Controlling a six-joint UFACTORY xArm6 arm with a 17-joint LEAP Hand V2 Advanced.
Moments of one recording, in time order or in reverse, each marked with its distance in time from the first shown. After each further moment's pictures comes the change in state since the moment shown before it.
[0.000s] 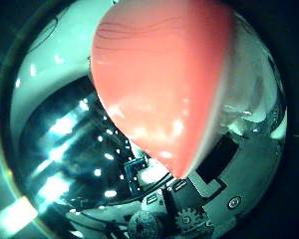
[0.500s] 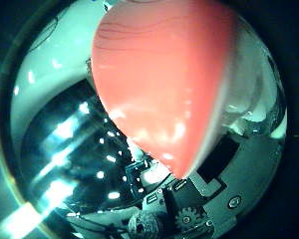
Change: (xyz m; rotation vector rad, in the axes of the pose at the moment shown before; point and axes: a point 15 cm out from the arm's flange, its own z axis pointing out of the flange) arm -0.004 -0.008 0.003 0.007 0.001 0.001
